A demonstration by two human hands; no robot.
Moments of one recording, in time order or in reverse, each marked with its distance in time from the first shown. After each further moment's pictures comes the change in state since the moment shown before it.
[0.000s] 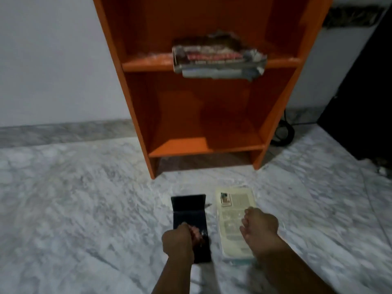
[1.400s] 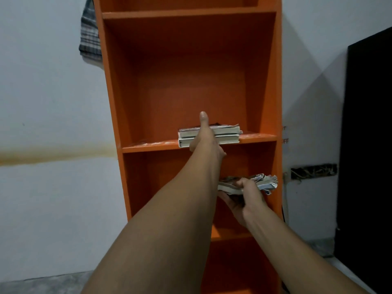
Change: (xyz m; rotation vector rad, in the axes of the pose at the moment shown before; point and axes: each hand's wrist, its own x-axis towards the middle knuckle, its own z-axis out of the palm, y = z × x) left_hand -0.433 0.416 0.212 -0.395 -0.670 0.506; right_hand -0.230 -0.389 0.089 0.542 -0.728 -0.316
